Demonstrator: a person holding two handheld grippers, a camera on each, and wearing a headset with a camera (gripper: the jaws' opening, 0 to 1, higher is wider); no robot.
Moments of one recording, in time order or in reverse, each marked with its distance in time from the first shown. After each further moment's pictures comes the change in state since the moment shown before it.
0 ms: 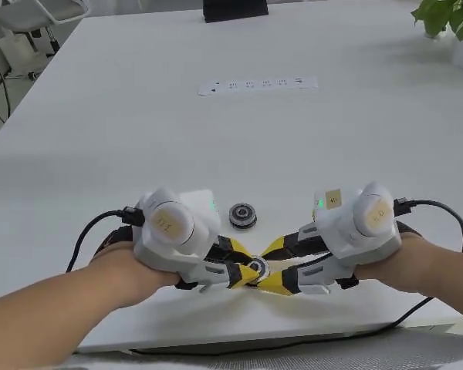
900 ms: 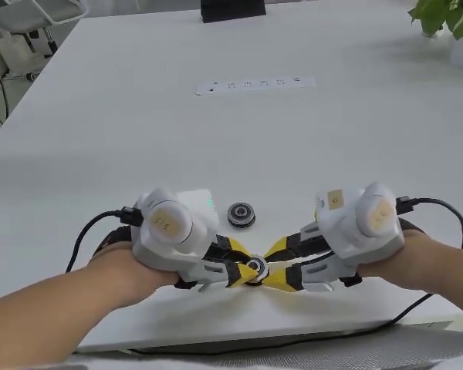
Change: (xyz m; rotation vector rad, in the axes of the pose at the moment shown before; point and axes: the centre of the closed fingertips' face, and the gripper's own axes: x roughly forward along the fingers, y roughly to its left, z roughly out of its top) left arm 0.000 0.000 0.000 -0.011 -0.002 0.004; right arm -0.004 0.000 -0.004 -0.026 0.015 -0.003
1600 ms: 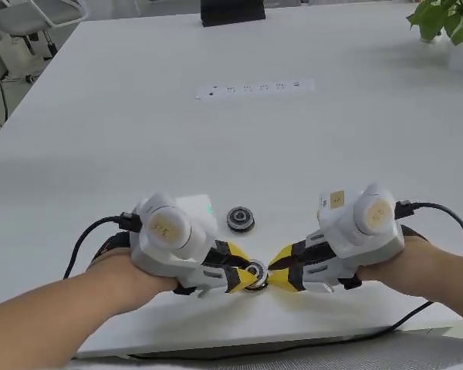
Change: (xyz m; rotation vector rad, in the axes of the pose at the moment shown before) left arm 0.000 0.000 0.000 -0.009 -0.006 0.000; right arm -0.003 -0.007 -0.010 0.153 0.024 -0.024
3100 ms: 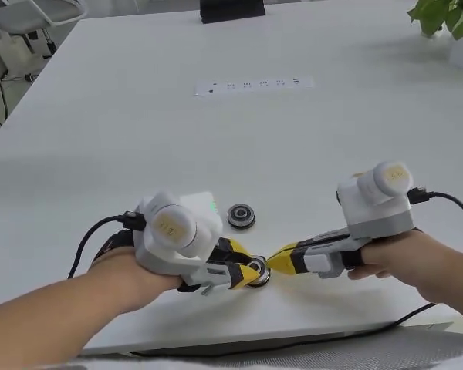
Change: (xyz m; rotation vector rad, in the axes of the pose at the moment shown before) left arm 0.002 0.001 0.001 0.000 0.010 0.022; right arm -0.006 0.000 0.023 0.483 -0.154 0.065
